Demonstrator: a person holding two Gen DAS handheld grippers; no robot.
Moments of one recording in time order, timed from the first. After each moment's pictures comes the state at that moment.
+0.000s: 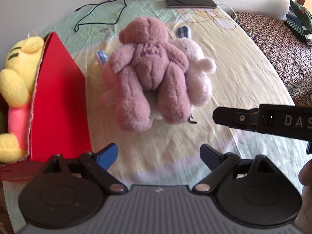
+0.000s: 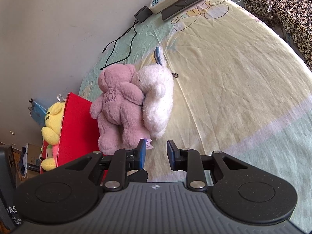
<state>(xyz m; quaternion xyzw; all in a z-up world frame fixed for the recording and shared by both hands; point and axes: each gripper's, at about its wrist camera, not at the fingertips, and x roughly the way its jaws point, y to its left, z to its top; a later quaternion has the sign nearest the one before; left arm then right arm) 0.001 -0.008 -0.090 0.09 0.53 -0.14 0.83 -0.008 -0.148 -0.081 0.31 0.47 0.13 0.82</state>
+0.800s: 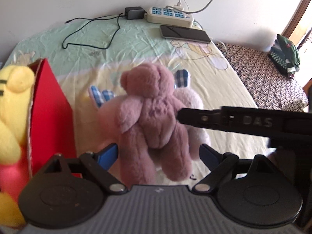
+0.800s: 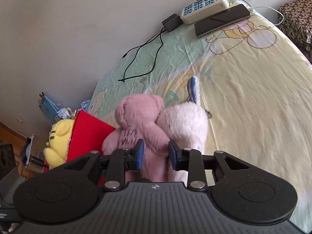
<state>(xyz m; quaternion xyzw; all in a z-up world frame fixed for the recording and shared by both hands) 0.063 0.014 -0.074 0.00 0.49 -0.21 0.84 0.074 -0.126 -0.078 0.27 0.44 0.19 0.84</state>
